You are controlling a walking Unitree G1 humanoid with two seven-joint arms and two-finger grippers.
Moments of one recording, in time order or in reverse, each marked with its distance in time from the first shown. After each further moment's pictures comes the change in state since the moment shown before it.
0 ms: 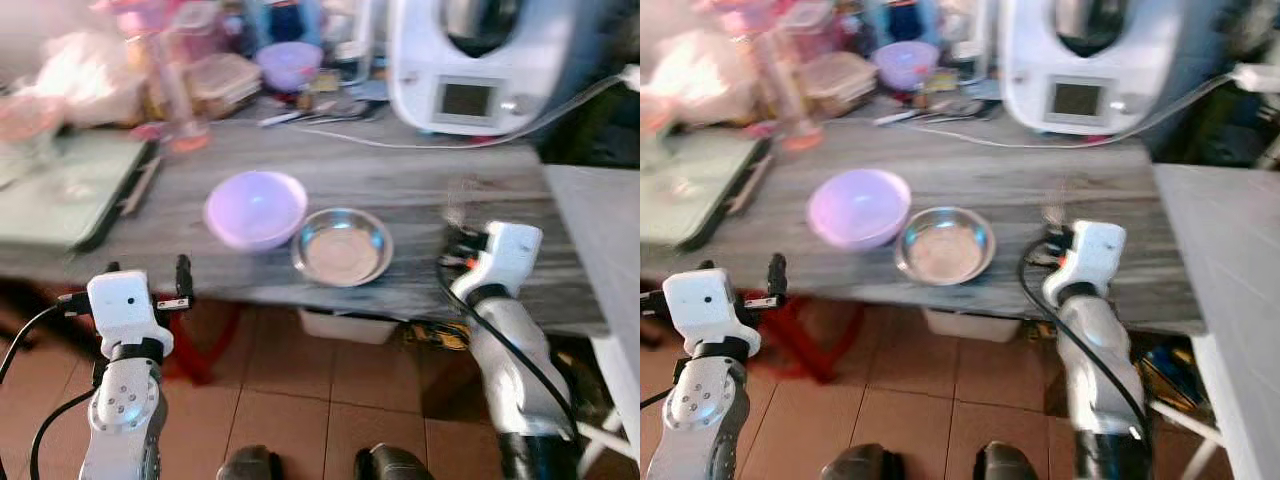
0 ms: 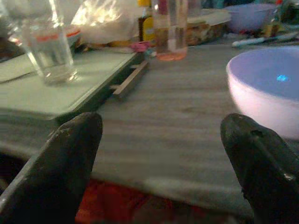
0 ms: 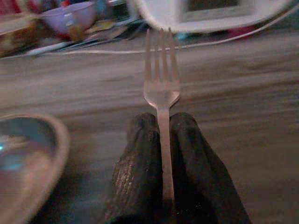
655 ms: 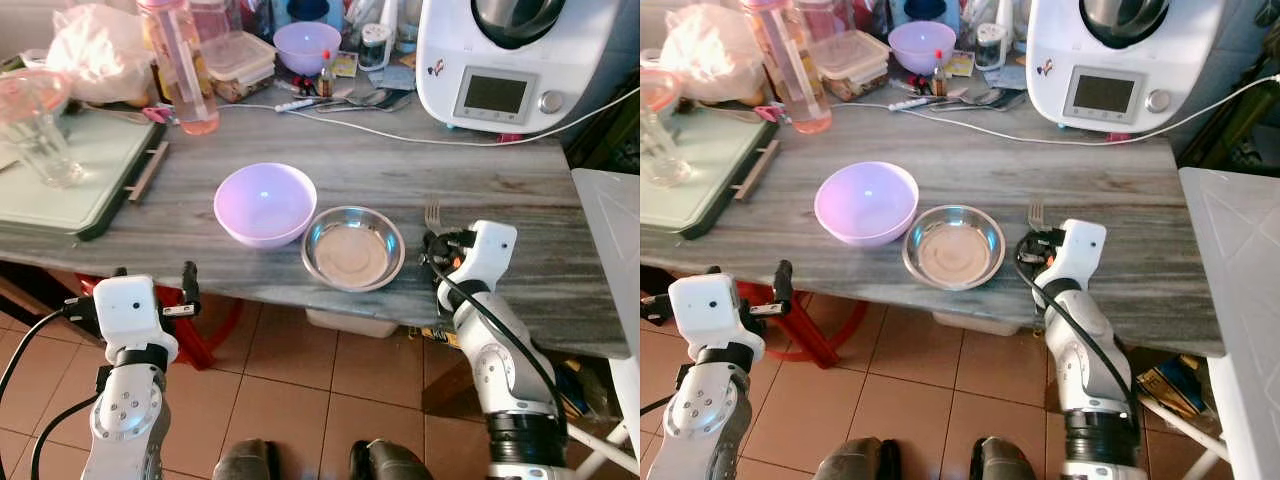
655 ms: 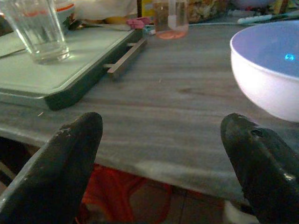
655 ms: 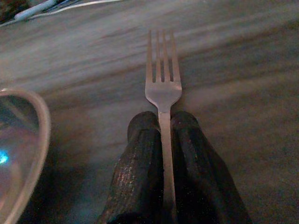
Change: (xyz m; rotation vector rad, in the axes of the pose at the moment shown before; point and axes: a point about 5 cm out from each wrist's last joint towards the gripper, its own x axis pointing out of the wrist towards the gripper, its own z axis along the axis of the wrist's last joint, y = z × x) left arm -0.006 -0.006 0.002 -0.006 0.023 -0.028; right arm 0.008 0.003 -0.015 0.145 0.129 -0.031
